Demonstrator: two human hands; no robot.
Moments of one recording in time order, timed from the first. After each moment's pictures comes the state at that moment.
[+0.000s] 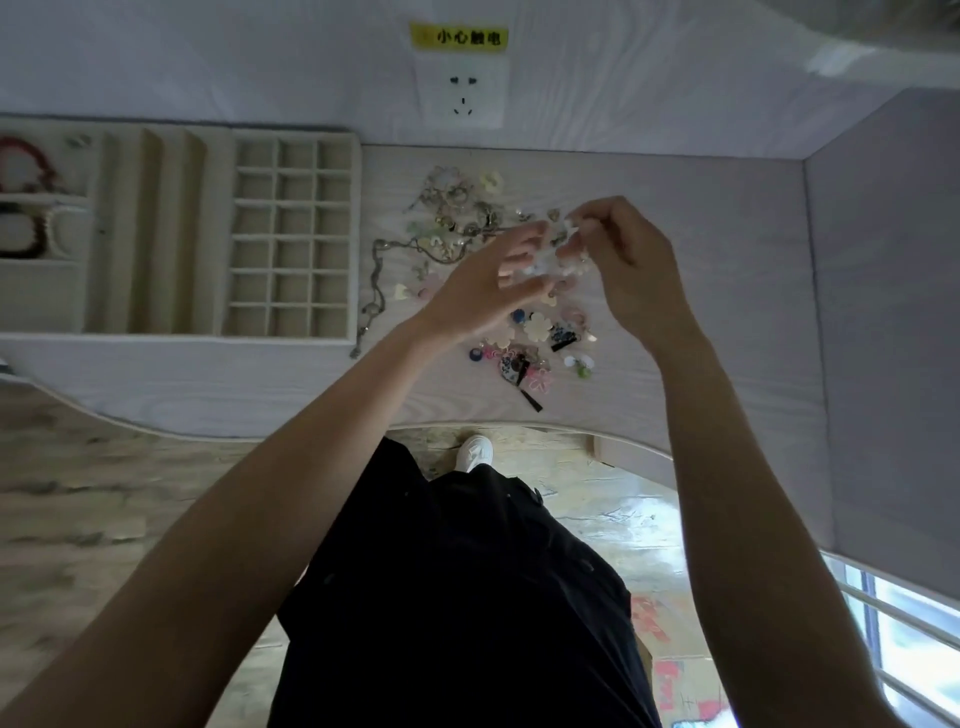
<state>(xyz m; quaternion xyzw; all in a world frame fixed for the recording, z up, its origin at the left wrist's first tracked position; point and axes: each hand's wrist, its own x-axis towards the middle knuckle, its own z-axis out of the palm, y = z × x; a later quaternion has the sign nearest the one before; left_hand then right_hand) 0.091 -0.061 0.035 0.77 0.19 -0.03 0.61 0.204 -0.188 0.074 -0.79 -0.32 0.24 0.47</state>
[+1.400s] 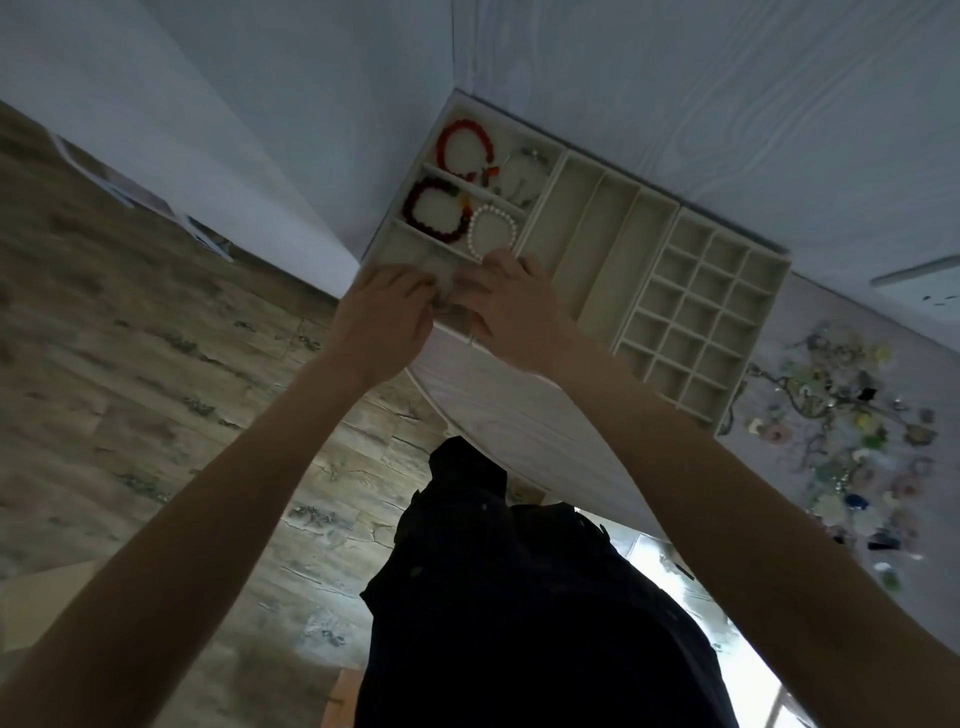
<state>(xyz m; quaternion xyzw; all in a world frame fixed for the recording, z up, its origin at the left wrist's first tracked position) -0.264 0.212 -0.005 0.93 0.36 -0.02 0.11 -0.080 0.161 -0.009 -0.58 -0.81 0.08 0.09</state>
